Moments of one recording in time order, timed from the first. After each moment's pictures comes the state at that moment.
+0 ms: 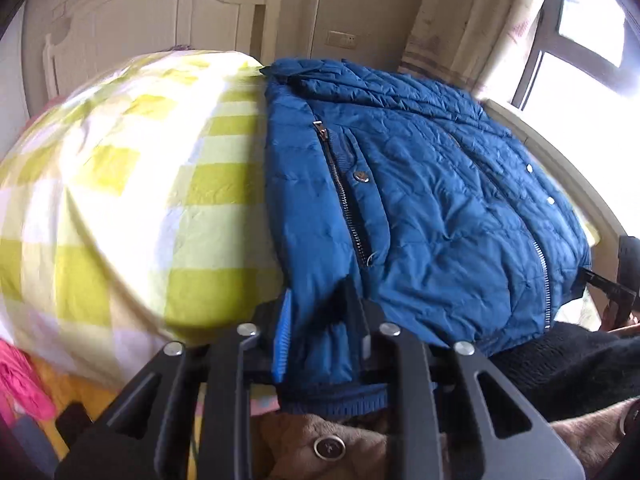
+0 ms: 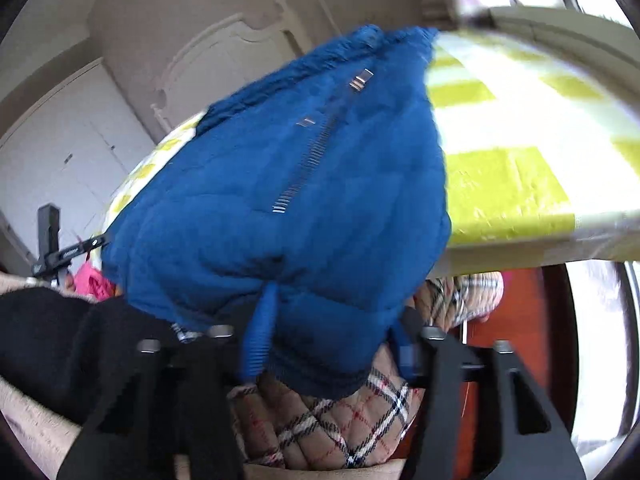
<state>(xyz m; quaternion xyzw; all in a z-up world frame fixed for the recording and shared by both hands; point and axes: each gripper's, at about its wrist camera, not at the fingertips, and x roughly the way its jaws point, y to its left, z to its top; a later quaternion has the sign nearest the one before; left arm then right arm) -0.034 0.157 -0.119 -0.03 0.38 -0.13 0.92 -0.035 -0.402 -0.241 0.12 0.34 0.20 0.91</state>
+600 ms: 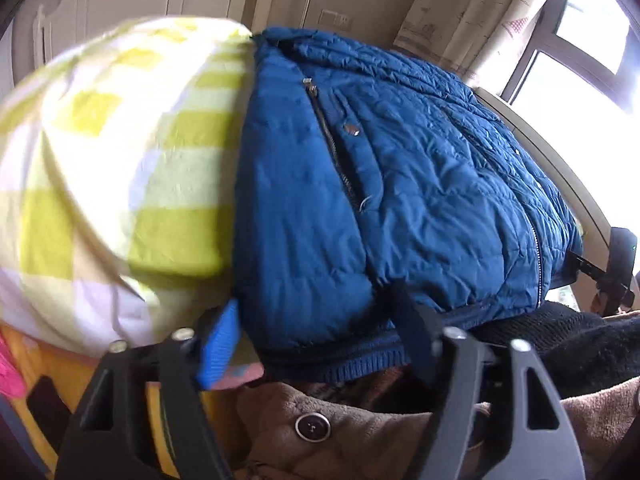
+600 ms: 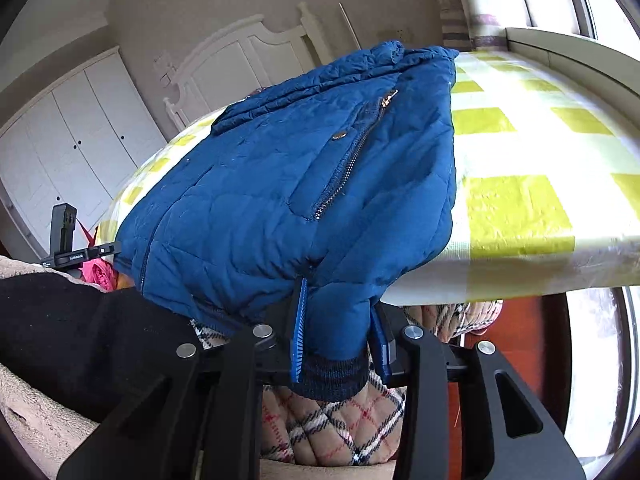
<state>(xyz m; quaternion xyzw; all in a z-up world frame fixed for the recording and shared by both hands) -0.036 0.158 -0.150 -0.06 0.42 -0.16 0.89 -0.037 -0.392 -0.228 0.10 0.33 0.21 0.91</state>
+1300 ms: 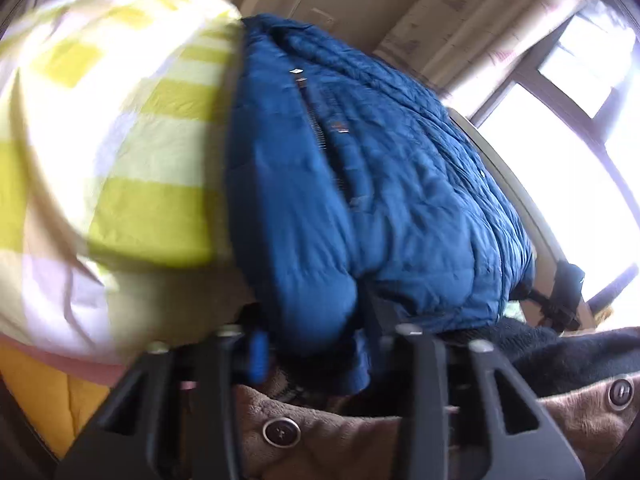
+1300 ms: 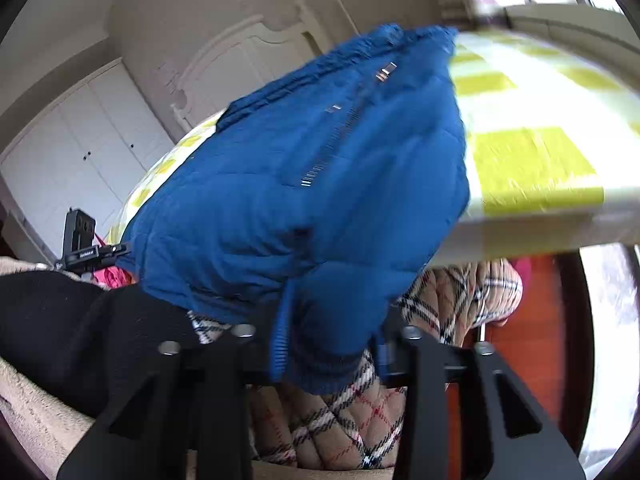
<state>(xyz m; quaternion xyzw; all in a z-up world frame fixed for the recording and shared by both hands) -0.034 0.166 -0.159 -0.14 0.41 -0.24 0.87 -0.039 -0.390 -0.249 0.12 0.33 0.24 0.91</state>
